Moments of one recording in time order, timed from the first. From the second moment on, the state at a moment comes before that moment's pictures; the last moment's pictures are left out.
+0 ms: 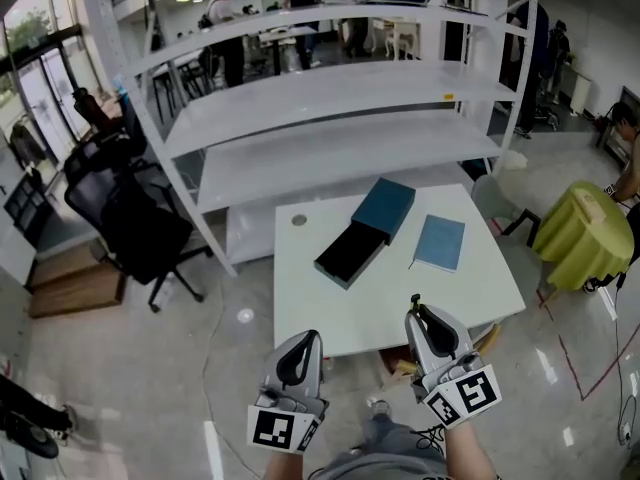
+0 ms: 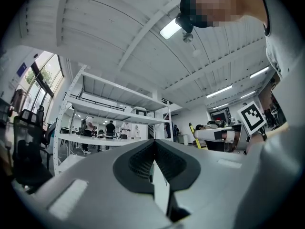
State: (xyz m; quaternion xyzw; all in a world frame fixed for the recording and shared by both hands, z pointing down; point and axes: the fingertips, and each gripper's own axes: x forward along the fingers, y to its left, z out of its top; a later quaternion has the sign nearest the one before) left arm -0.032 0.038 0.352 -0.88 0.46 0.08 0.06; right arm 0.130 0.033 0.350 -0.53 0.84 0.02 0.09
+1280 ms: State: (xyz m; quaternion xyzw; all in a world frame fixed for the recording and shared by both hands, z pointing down) left arm -0.001 -0.075 0.342 -0.87 0.49 0.07 0.07; right arm 0.147 -0.112 0.360 -0.48 0.87 -0.02 0.09
